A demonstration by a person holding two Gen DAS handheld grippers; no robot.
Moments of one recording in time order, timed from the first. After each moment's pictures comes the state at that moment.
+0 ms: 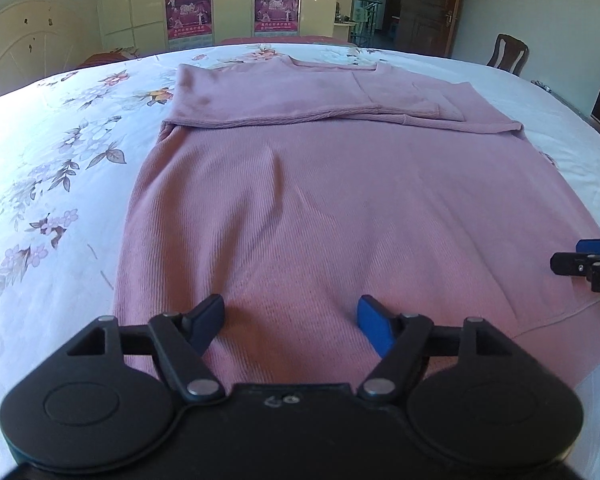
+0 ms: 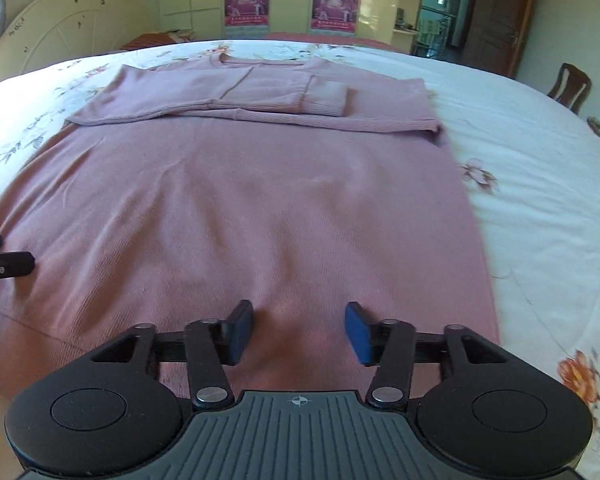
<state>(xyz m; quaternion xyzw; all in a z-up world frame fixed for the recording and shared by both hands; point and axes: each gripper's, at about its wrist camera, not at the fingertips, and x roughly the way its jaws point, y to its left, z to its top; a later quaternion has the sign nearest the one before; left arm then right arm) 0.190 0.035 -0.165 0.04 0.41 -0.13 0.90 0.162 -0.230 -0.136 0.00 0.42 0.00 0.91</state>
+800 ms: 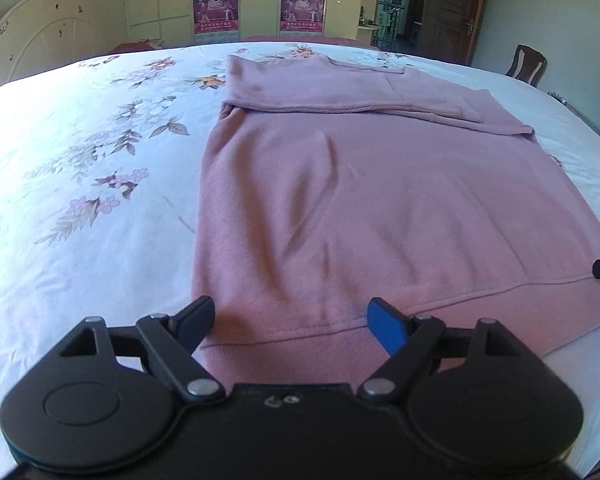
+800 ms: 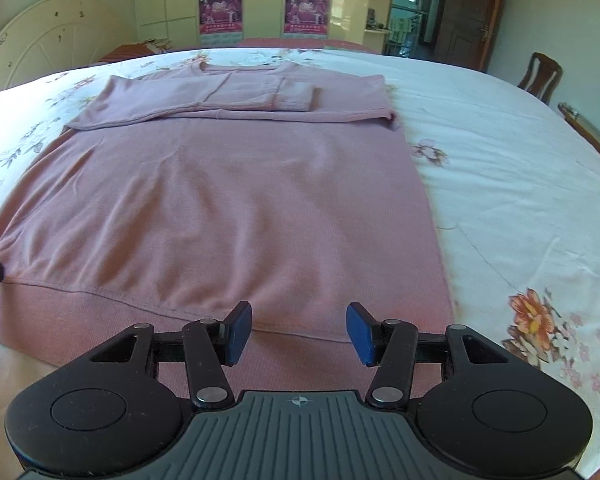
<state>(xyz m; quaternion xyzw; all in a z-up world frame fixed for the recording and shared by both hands) 0.152 0.086 -0.160 0.02 0.41 -0.10 0.90 0.106 -0.240 -0.124 0.01 0.42 -0.05 0.91</state>
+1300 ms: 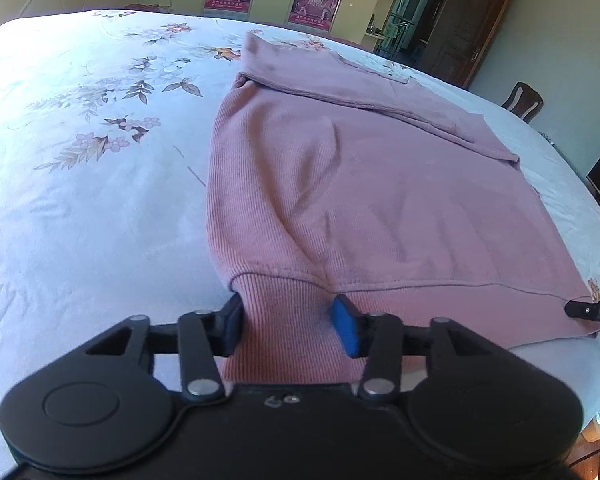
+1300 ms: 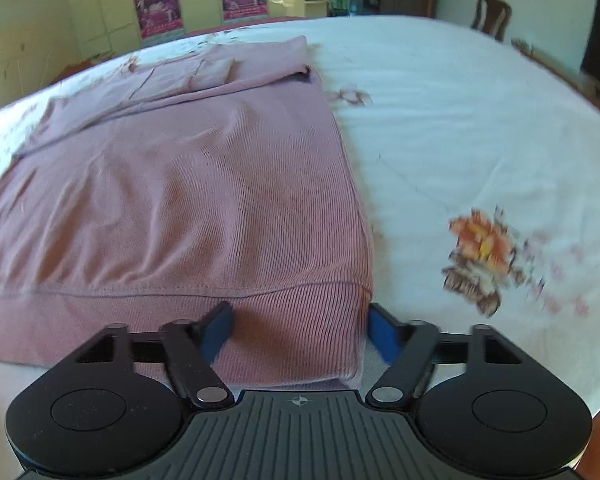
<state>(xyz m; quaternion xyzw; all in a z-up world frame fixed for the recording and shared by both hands) 0.139 0.111 -0.166 -0.08 0.43 -0.12 0.89 0.086 -0.292 -0.138 0.11 0.44 -0.09 0.88</state>
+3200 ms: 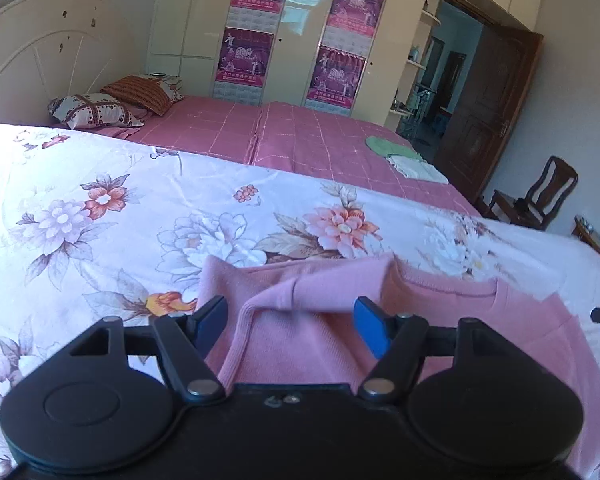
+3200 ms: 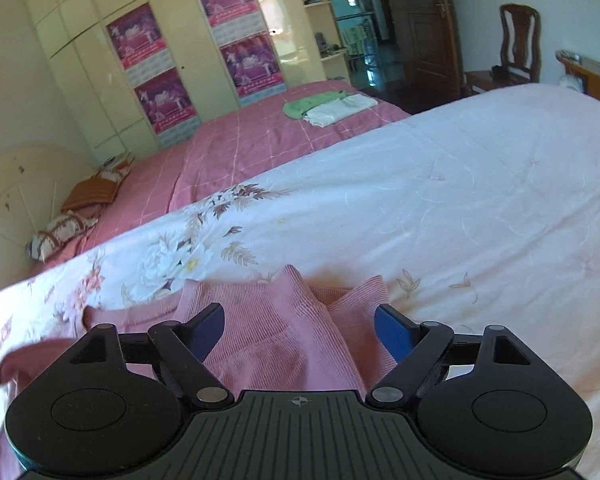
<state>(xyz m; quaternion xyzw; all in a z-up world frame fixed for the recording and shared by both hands) 0.487 0.070 -0.126 -0.07 0.34 -0.08 0.94 0.468 -0.401 -0.101 0.17 0.35 -0.04 0.92</state>
